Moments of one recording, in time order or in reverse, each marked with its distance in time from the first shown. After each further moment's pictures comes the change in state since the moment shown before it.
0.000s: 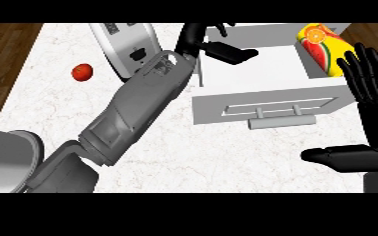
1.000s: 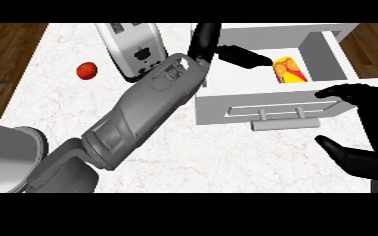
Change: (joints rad) left arm -0.010 0.000 -0.139 -0.110 0.122 0.145 -0.040; right arm 0.015 -0.022 0.000 -0.041 -0.177 0.126 0.029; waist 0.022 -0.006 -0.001
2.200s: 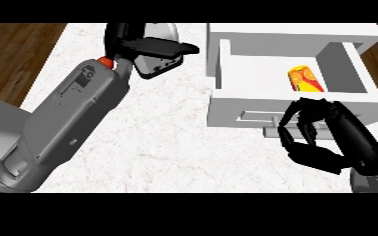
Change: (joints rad) left arm 0.344 0.332 0.161 -0.530 0.018 -0.063 0.164; right arm 0.017 -0.052 0.219 0.053 0.619 -0.070 -0.048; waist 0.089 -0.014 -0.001
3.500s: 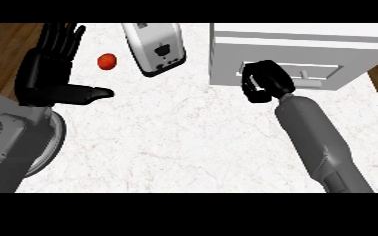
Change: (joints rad) left arm 0.476 0.243 0.195 -0.336 0.028 -0.227 -0.034; right arm -0.641 0.073 0.060 1.230 0.526 -0.395 -0.331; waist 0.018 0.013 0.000
